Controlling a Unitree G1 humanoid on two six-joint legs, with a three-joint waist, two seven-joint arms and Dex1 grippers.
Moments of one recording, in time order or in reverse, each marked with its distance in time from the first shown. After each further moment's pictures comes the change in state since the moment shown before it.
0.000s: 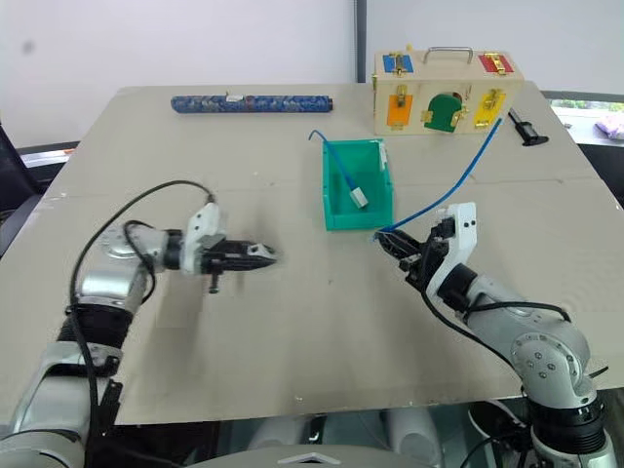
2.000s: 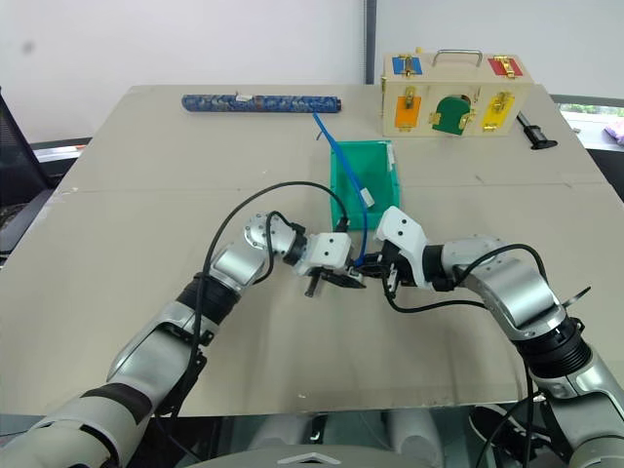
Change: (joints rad) left arm -0.267 -0.301 -0.369 0.216 0.312 -0.234 0.085; right arm -0.330 -0.151 0.368 0.255 -0.686 -0.041 0.748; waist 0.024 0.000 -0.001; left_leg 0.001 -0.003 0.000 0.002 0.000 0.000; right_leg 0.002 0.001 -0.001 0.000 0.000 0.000
